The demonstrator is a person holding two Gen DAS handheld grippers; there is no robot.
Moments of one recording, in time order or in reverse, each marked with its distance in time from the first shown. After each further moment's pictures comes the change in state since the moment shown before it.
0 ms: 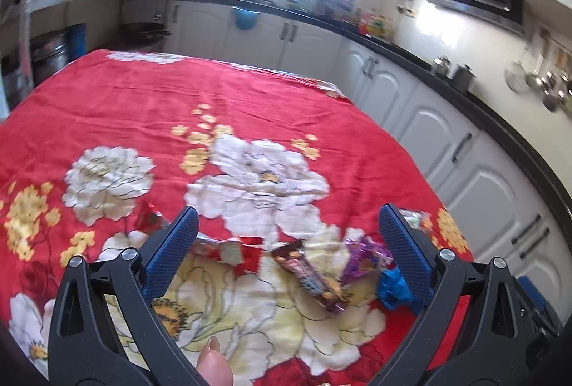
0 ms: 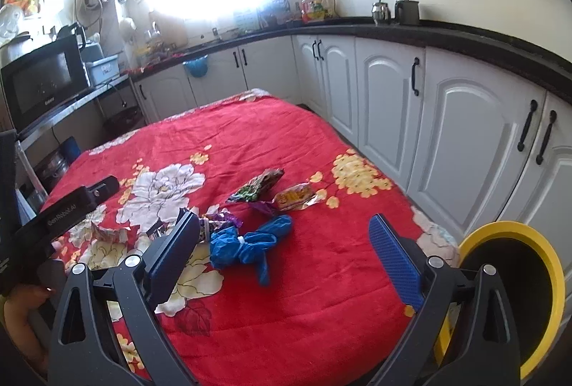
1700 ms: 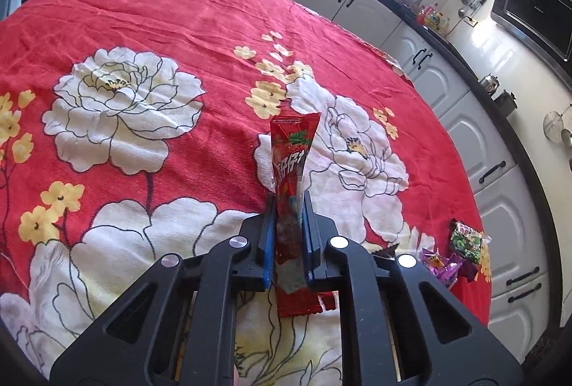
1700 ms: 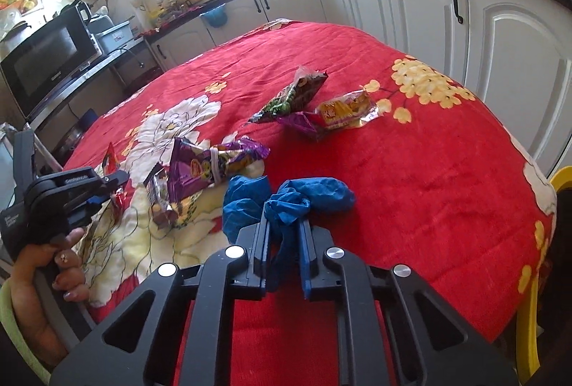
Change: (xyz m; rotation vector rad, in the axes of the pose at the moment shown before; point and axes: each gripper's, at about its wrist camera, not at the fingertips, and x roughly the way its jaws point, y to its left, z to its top) left arm 0.061 0.072 -0.016 -0.256 0.185 0.029; right arm 0.066 0.001 -0.045 0.057 0.205 0.154
